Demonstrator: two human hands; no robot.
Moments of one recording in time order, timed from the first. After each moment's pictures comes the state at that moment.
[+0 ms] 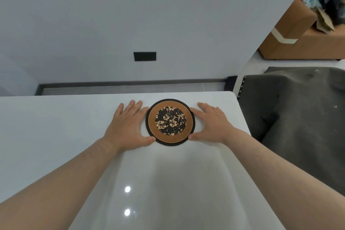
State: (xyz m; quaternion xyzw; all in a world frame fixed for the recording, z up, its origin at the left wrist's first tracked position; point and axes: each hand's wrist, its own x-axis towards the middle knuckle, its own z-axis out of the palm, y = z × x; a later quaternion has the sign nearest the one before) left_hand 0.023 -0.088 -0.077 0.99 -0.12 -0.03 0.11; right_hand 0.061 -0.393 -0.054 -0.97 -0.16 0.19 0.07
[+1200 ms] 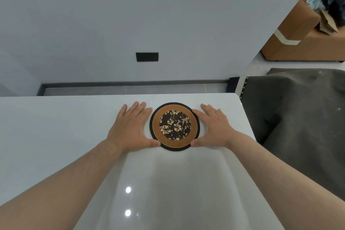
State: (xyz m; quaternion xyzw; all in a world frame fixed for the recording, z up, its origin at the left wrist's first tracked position) left_hand 0.024 -0.089 -0.072 0.99 -0.11 -0.05 0.11; right_hand 0.056 -0.391 -0.056 -0.96 -0.16 0.19 0.10
